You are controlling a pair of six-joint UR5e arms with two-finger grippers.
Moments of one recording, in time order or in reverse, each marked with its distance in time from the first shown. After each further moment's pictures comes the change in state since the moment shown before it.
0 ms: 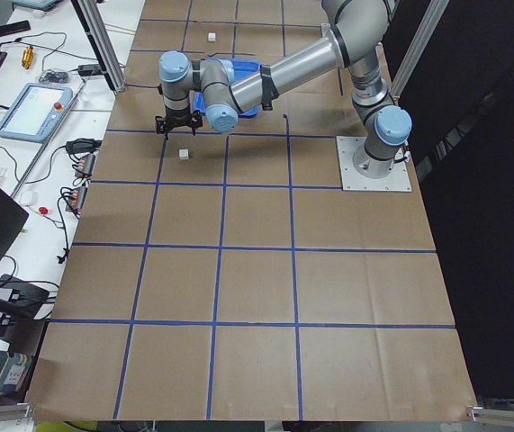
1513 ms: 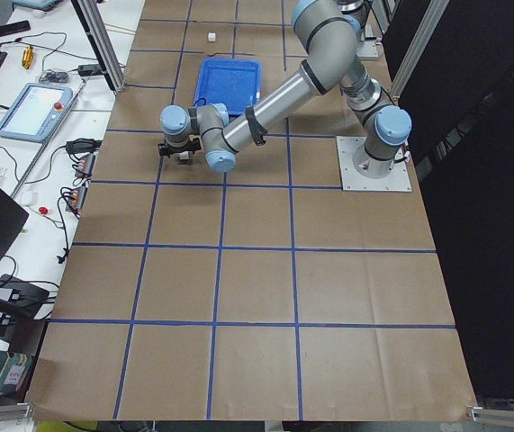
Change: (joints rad) left arm 0.055 -0.170 -0.040 0.139 -0.201 0.096; right arm -0.133 0.158 0.032 -0.282 0.016 -0.900
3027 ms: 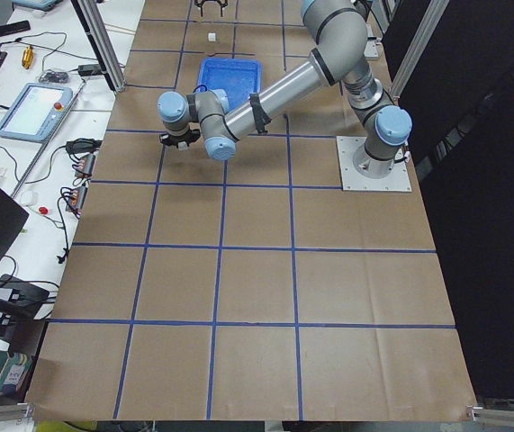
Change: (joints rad) left arm -0.042 0.088 0.018 -0.140 -0.002 0.012; right arm -0.001 0.313 0.002 -0.015 0.474 -0.448
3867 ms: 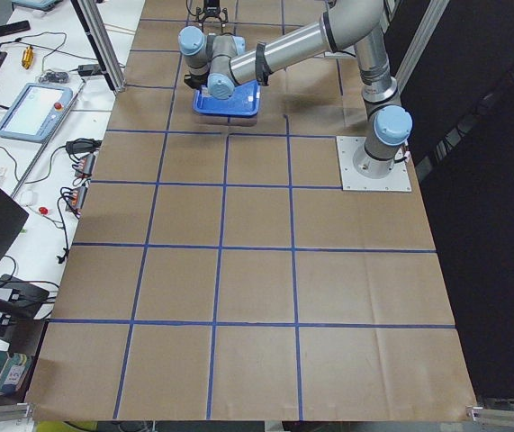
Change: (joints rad) left arm -0.350 0.085 -0.068 -0.023 0.012 -0.052; right arm 0.003 0.059 0.092 -0.129 0.109 -0.027
